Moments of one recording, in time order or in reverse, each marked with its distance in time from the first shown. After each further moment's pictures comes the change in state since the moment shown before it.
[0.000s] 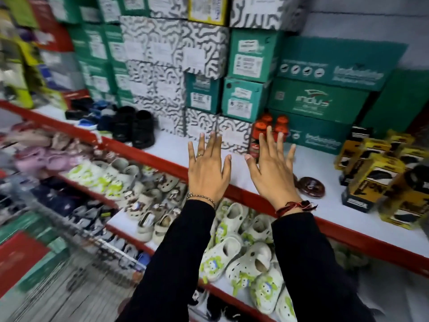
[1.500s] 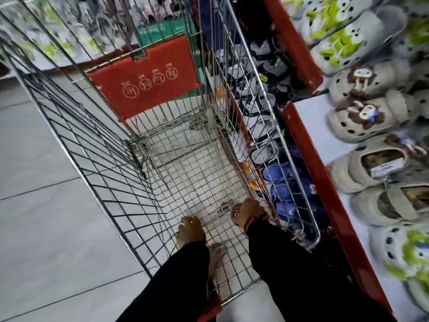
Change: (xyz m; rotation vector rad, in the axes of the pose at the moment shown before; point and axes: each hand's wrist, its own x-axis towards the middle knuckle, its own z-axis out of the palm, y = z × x) left_hand -0.435 -0.449 0.217 0.053 -0.871 -1.572; right_hand -0.247 -0.293 0.586 -0.242 -1.360 -0.120
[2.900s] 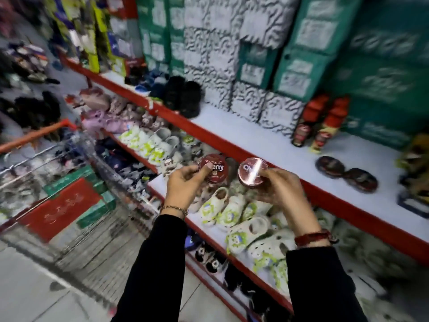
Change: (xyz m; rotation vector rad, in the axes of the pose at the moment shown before) left_hand -0.507 0.169 -0.172 -1.043 -0.146 1.034; right_hand -0.502 0.348 -0.218 1.623 0.814 -0.338
